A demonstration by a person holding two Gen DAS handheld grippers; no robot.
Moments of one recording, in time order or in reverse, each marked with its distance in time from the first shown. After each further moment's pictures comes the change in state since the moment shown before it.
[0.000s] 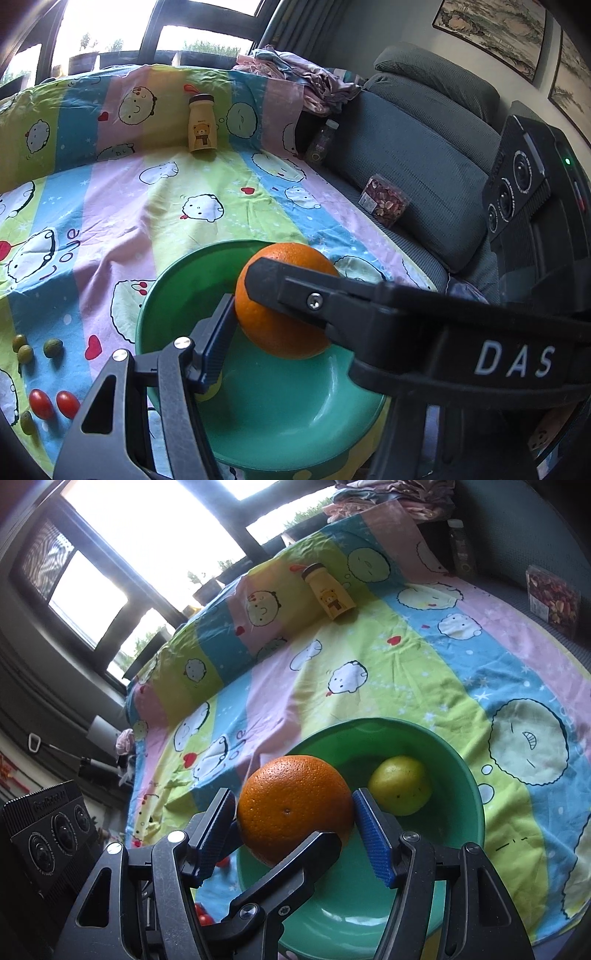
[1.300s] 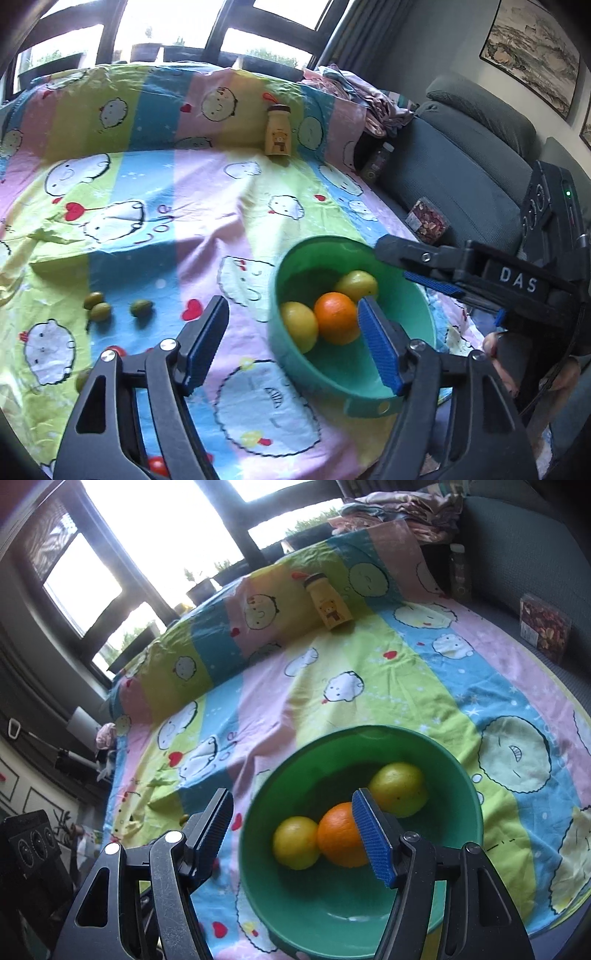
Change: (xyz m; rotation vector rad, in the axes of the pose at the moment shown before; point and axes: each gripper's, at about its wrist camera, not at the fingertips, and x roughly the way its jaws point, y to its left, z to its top) left arm -0.083 0.065 -0.025 -0.122 -0.055 0.166; right arm -0.003 0.038 -0.007 -0.077 -0.046 -0.094
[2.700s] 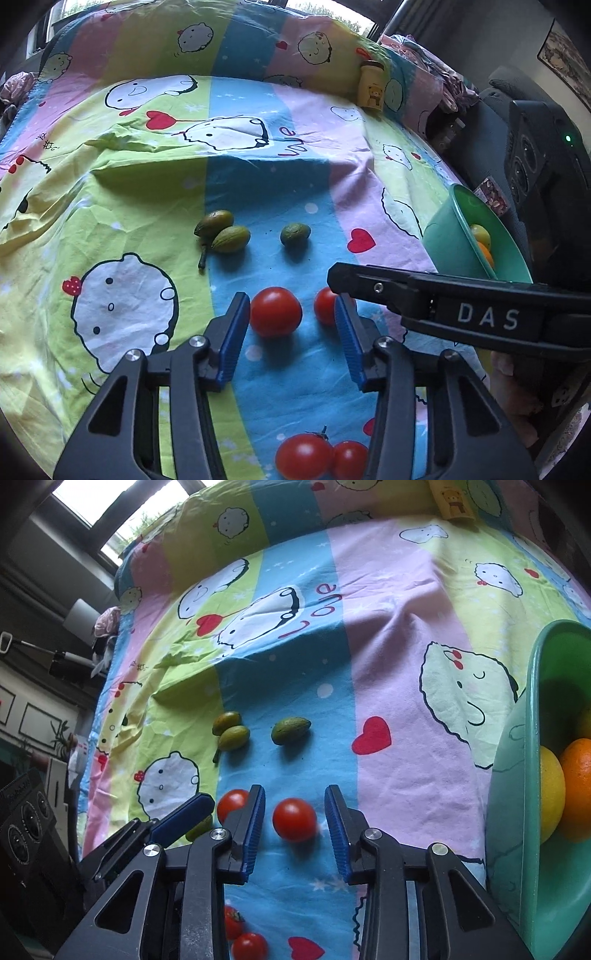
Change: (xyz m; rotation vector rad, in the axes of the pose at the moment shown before) left arm 0.028 0.139 -0.049 -0.098 0.168 0.080; right arm 0.159 0.112 -0.073 -0.145 0.396 0.019
